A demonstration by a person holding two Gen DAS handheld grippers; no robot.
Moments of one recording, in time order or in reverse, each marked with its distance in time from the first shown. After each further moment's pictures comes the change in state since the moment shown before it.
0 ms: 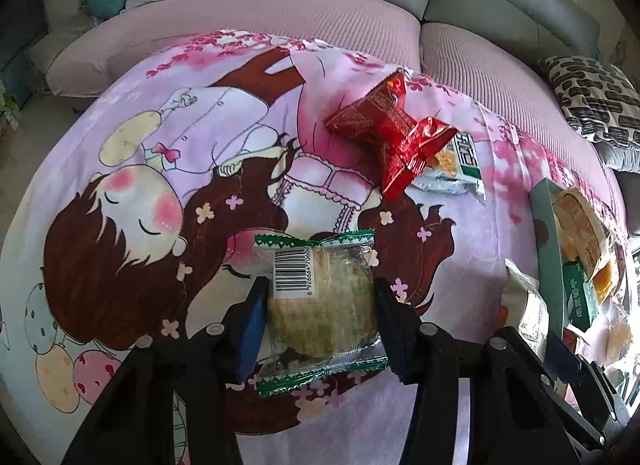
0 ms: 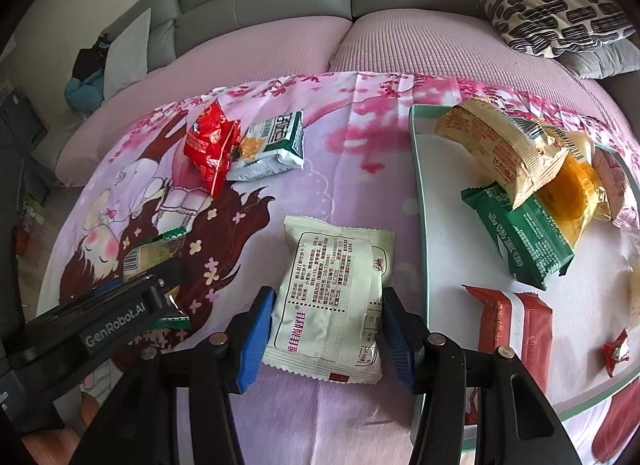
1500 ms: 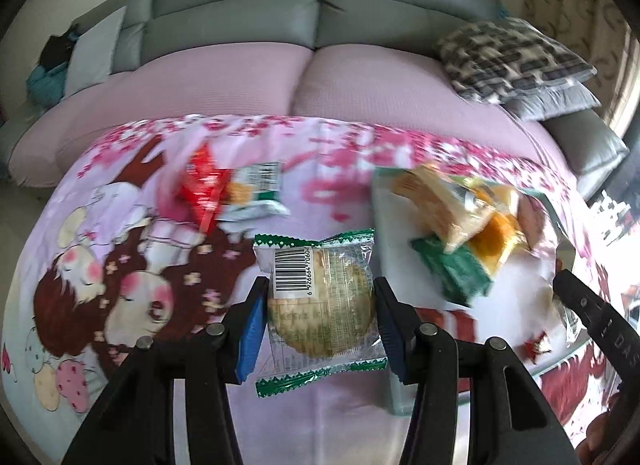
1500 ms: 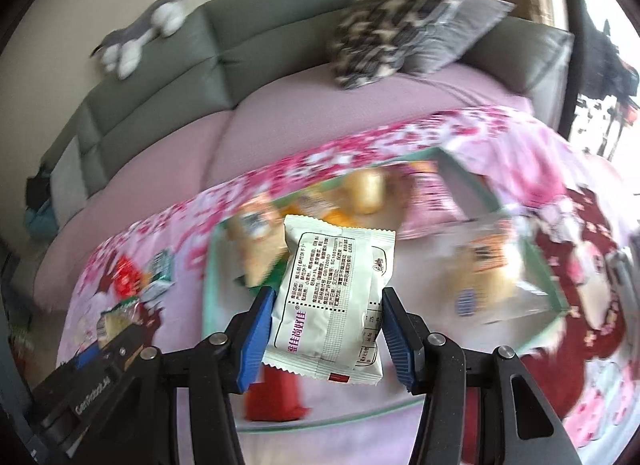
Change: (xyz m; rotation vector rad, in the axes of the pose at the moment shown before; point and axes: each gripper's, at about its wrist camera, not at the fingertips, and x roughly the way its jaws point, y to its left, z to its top) left arm -0.065 -0.141 -0.027 0.264 -0.137 -0.104; right arm -0.113 -0.168 -0.009 0.358 -0.221 -0.160
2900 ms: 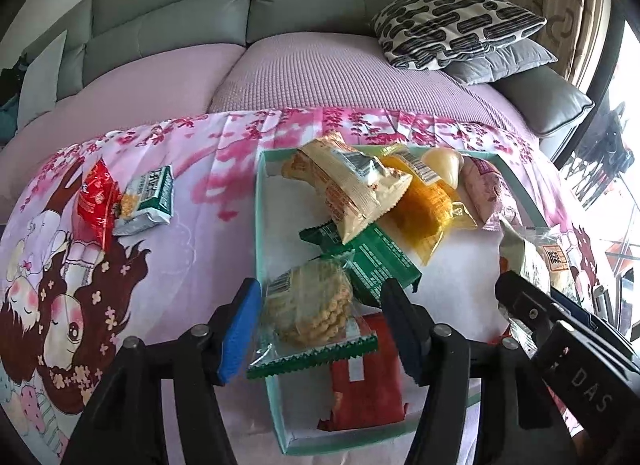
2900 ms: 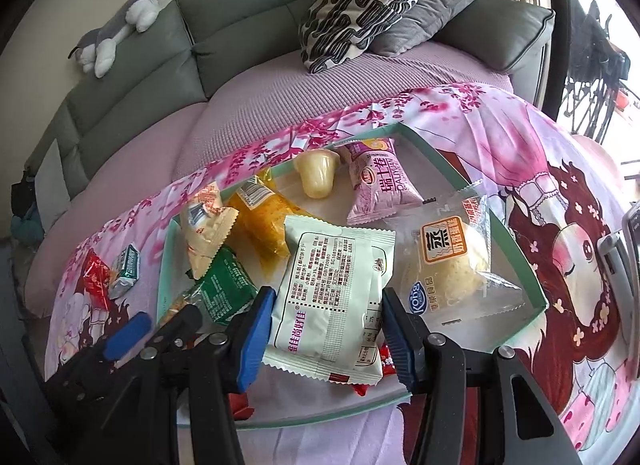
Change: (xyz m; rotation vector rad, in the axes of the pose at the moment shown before) left arm 0.030 -0.066 -0.004 0.119 0.012 -0.101; right arm 0.020 -0.022 -0.001 0.005 0.061 -0.019
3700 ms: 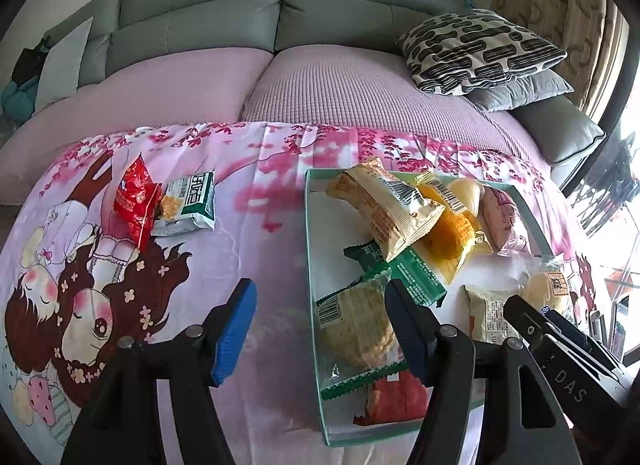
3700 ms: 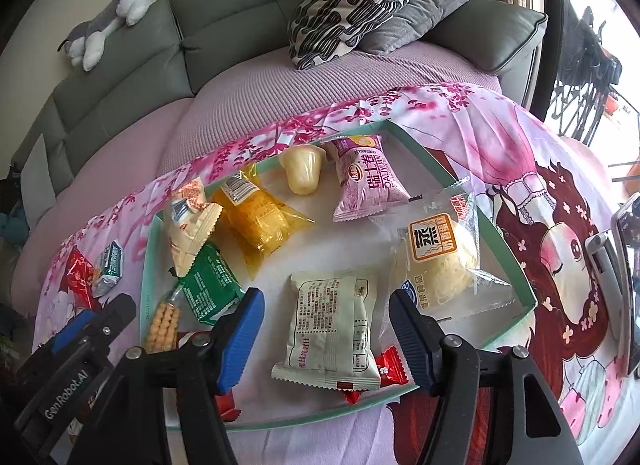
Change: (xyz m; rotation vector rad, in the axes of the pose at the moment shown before) left arm -0.019 0.030 0.006 -0.082 -0.030 0.017; right arm 0.001 0.004 -0.001 -0.006 0.006 -0.059
